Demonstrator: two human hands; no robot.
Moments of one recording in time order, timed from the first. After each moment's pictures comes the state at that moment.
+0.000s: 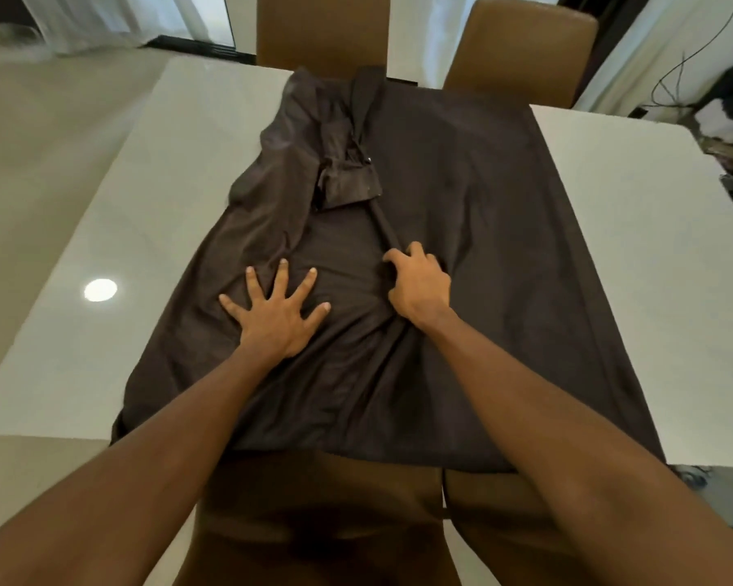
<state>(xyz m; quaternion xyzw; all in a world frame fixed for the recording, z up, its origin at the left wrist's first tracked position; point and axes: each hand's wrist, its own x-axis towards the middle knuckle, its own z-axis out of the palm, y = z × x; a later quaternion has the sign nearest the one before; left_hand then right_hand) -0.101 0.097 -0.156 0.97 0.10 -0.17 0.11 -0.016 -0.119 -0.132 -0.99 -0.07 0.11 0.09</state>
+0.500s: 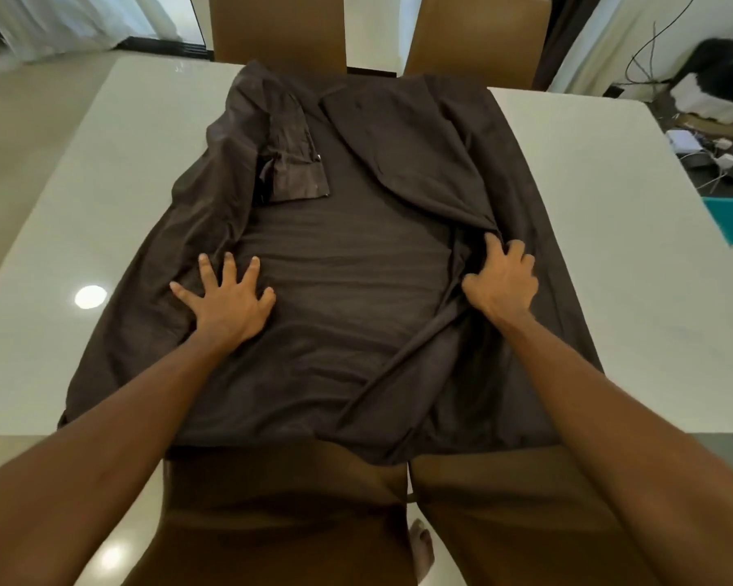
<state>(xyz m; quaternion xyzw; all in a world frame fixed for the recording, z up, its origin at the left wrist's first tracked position) -0.089 0.070 -0.144 0.97 0.15 -0.15 0.08 -0.021 -0.307 -0.122 -0.98 0.13 0.05 0.11</state>
